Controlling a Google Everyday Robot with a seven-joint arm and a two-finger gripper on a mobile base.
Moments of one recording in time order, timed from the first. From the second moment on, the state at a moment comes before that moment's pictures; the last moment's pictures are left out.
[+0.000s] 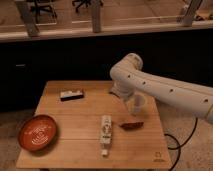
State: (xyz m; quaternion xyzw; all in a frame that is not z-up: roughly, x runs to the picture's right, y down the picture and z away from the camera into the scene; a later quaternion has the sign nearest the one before) arm 0.094 0.071 0.744 -0.26 -0.06 -0.28 0.92
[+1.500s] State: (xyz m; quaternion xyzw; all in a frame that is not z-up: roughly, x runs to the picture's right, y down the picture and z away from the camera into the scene) arm 0.093 0.076 0.753 -0.26 -0.08 -0.35 0.90
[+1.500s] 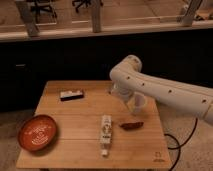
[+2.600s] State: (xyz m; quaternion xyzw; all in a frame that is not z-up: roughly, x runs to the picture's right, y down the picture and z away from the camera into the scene) arm 0.092 0.078 0.765 -0.25 -0.10 -0.40 0.88
